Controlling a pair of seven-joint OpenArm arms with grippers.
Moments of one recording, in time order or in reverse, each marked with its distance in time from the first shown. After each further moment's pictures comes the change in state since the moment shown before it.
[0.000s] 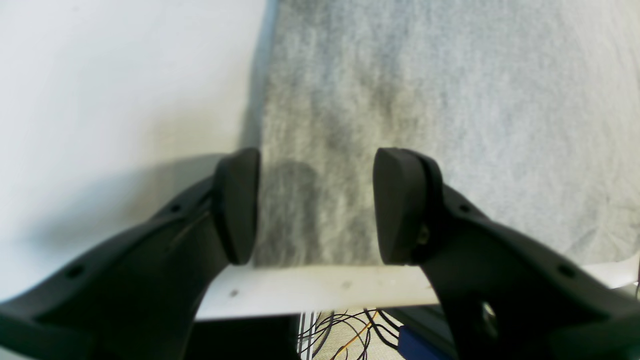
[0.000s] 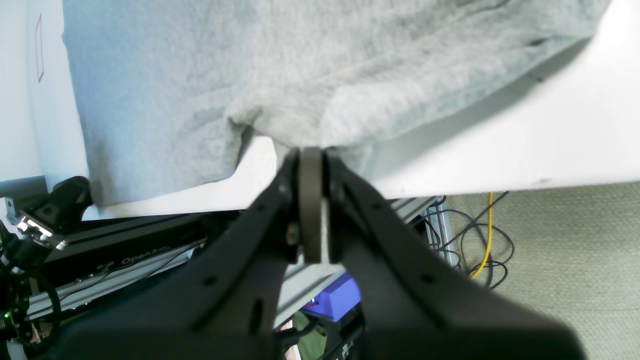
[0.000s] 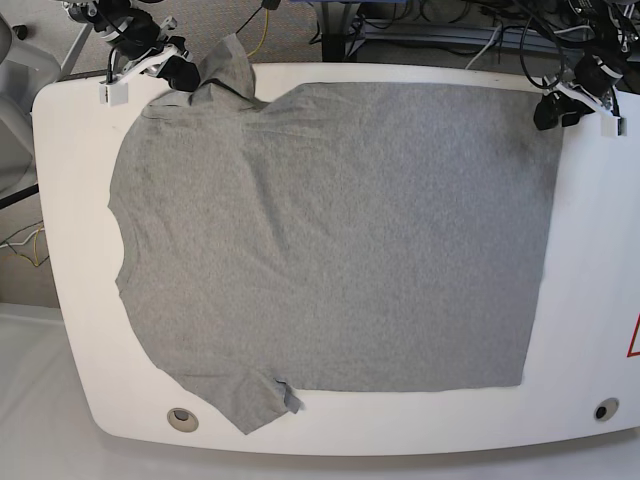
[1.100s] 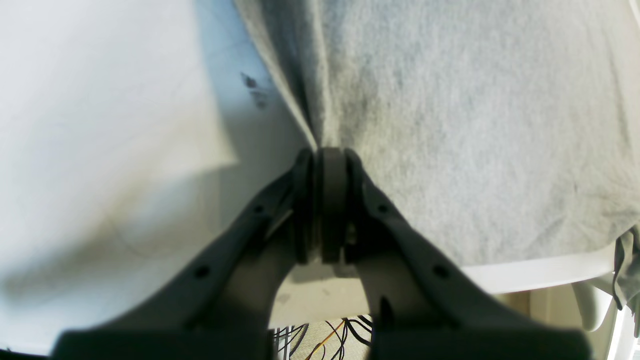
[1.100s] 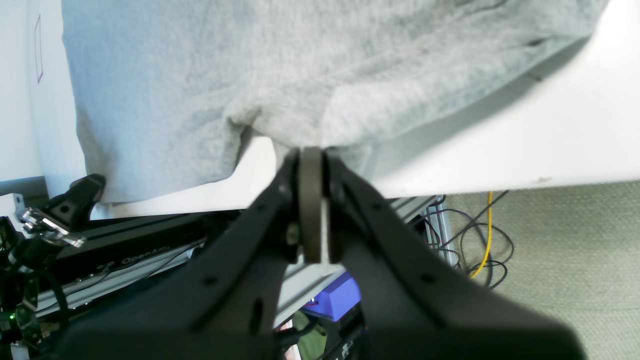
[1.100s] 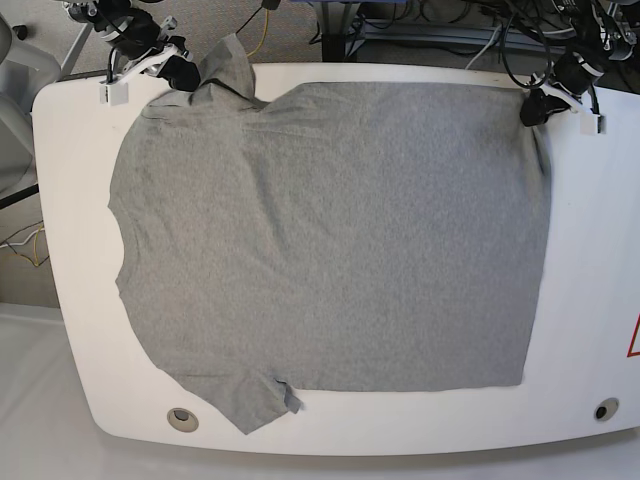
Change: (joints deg) left arm 0.1 3.3 1.9 0.5 -0.3 -0.3 0.3; right arm 0.0 0.0 0.0 0.0 0.0 0.0 0.0
